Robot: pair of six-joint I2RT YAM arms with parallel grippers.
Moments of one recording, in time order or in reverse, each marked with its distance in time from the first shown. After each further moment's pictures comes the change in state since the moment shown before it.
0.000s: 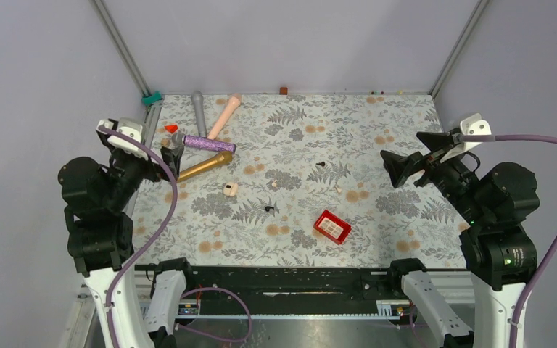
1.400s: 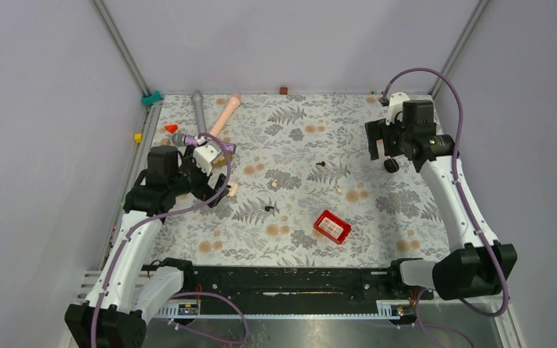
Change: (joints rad) left arm -0.336 0.175 -0.449 0.034 -0.025 0.235; right arm -0.020 0.554 -0.139 -0.018 0.326 -0.145
